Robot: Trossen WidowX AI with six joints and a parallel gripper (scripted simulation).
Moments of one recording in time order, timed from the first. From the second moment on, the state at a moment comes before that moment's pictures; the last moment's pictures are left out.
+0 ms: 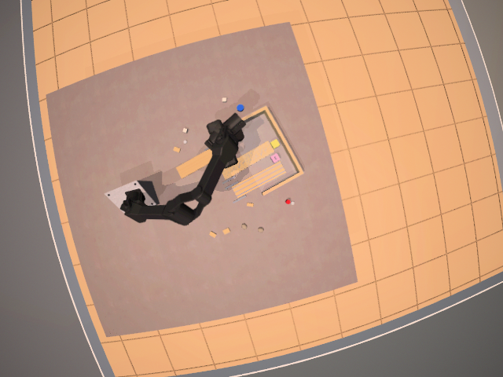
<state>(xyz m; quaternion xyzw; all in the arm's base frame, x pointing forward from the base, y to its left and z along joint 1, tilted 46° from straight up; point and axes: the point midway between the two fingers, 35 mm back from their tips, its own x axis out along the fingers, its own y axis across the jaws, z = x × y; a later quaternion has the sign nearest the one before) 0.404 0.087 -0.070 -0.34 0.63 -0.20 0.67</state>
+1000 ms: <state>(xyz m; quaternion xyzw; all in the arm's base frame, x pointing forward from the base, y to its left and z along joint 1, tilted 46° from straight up) 0.382 0.086 -0.061 -0.34 0.63 -0.20 0.67</state>
